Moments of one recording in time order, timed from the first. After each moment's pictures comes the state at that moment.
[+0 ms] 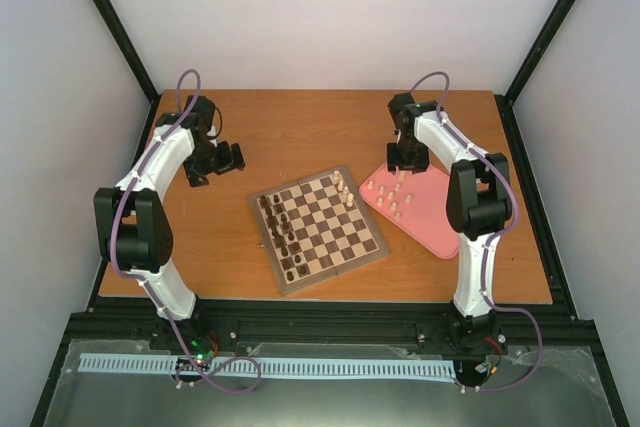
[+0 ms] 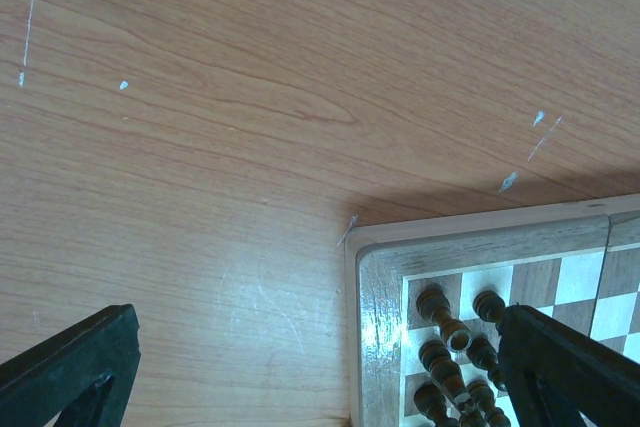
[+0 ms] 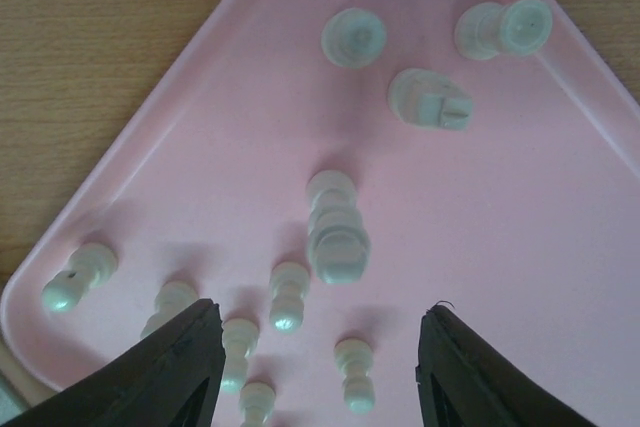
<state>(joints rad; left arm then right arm) -0.07 1.73 1.47 -1.07 0.11 -0.45 0.27 2.09 1.77 -1.12 0.06 0.27</state>
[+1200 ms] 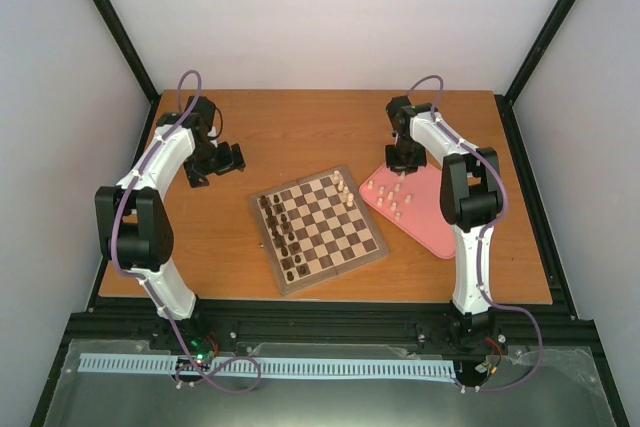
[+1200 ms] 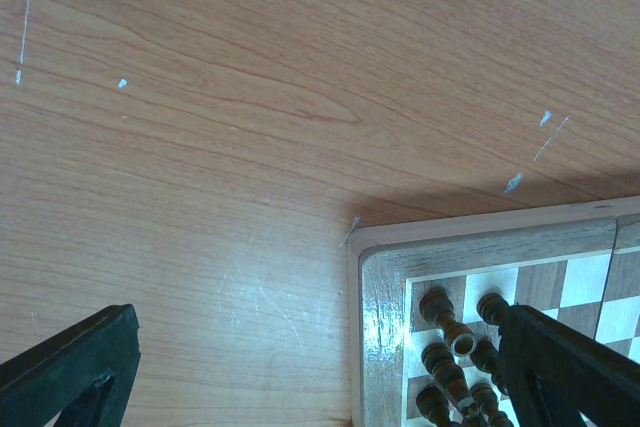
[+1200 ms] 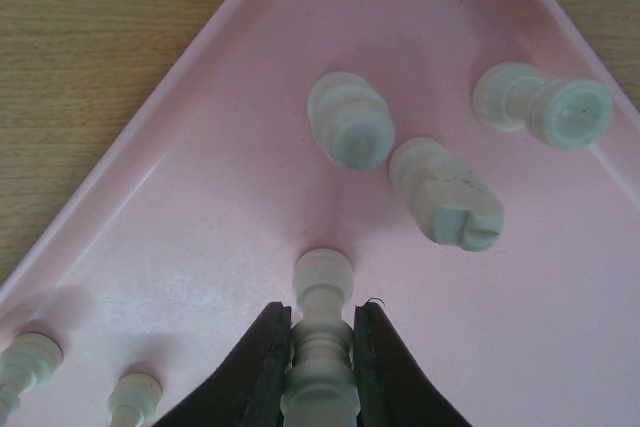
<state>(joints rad) -0.07 1.74 1.47 -1.07 0.11 -0.45 0.25 2.21 1.82 -1.09 0.07 0.24</state>
